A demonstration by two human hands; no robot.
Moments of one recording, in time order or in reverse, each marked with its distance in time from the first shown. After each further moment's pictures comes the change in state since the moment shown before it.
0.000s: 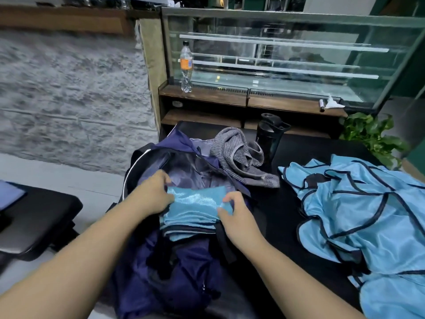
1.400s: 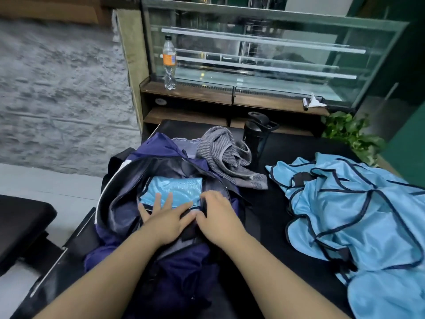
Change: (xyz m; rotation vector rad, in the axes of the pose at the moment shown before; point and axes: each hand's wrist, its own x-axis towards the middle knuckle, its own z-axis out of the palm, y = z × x) left_hand 0.004 -0.002 0.084 0.340 -0.276 0.060; right_hand 0.033 0.004 0.017 -0.432 0.005 -0.192
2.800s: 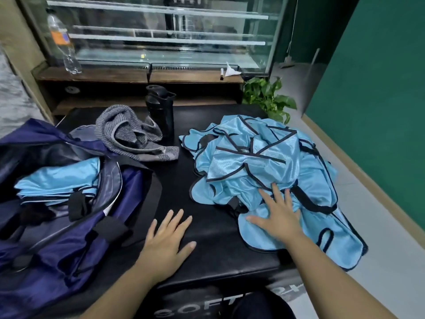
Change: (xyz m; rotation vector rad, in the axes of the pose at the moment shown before) left_hand -0.071 0.166 0.136 0.041 0.033 0.482; right_hand -0.190 0.287 -0.131 -0.172 0.027 0.577
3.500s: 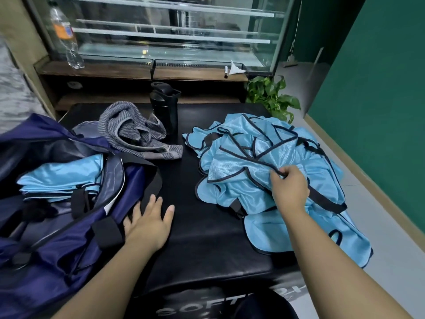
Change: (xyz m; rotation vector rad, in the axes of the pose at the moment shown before) left_hand 0.025 -0.016 -0.038 -0.121 -0.014 -0.533; right_hand 0.024 -0.054 -0.045 0.482 0.632 0.219
